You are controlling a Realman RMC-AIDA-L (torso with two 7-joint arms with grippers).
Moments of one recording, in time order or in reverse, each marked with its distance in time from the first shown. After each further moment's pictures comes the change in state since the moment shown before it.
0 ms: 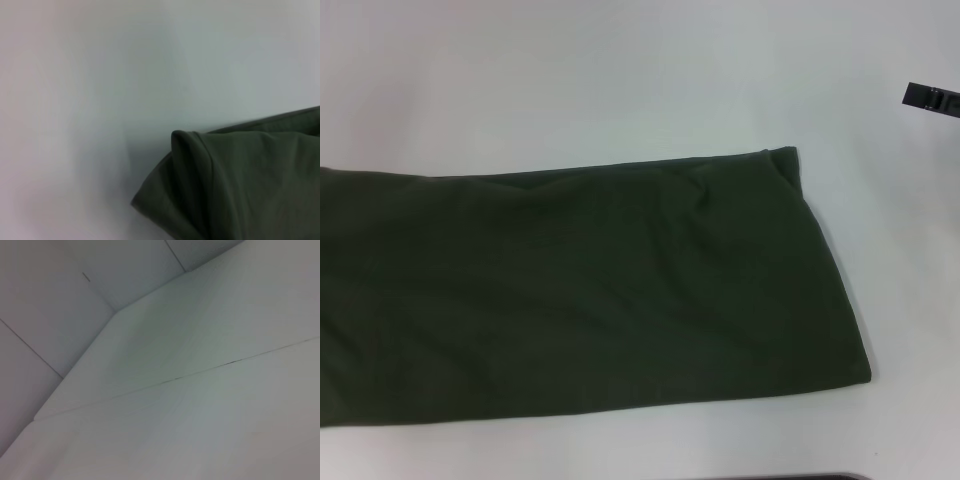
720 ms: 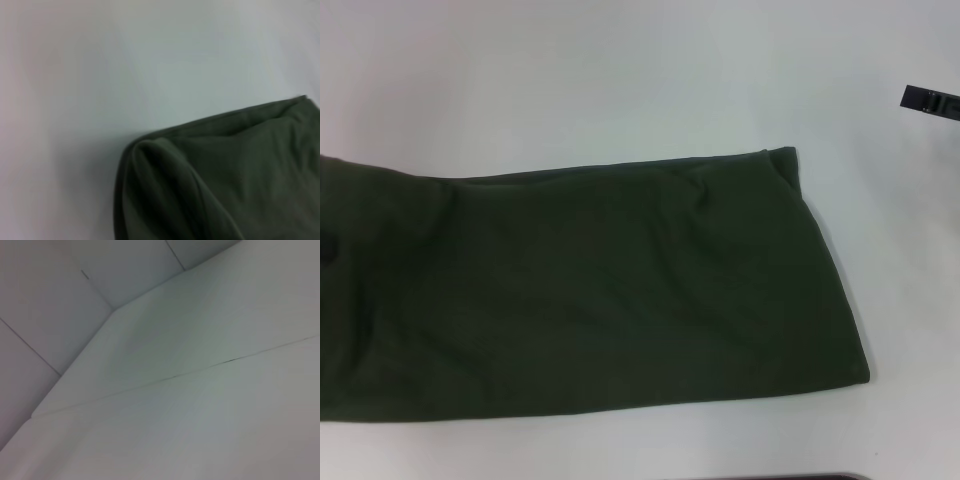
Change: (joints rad) left arm -0.031 -0.076 -0.066 -0.082 -0.011 0.149 -0.008; right arm 0.000 0.001 -0.007 0.003 0.000 0.009 -0.010
